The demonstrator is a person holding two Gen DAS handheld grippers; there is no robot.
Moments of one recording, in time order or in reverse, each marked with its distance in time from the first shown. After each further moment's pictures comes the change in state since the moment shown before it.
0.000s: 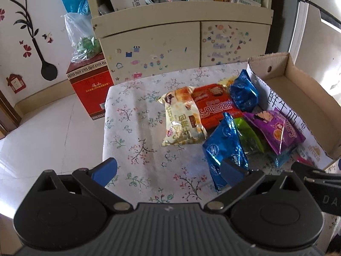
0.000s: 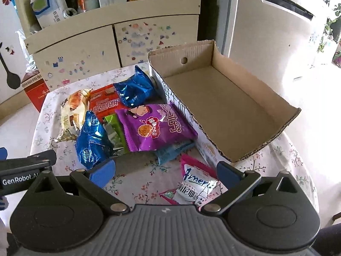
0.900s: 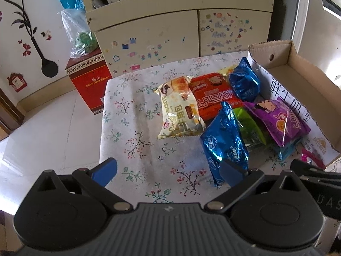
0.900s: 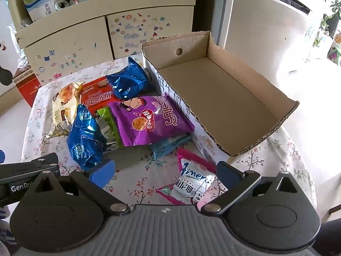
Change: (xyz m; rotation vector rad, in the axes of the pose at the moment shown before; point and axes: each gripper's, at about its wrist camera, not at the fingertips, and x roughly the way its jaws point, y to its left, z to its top) left arm 0.012 -0.013 -0.002 0.019 0.050 0.030; right arm 0.009 0.006 0.002 0.009 0.046 -0.063
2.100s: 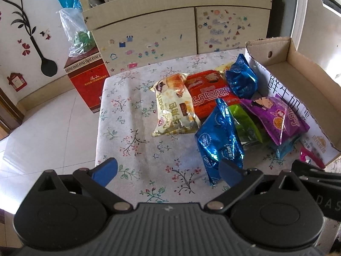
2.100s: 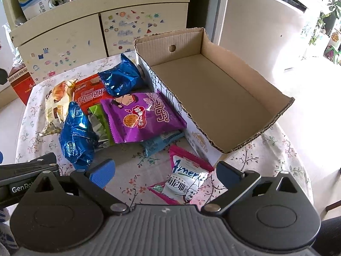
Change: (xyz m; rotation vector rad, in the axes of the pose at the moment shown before) left arm 0.001 -0.010 -0.002 0.007 0.009 0.004; right arm 0.002 -0.004 -0.002 0.004 0.013 -0.036
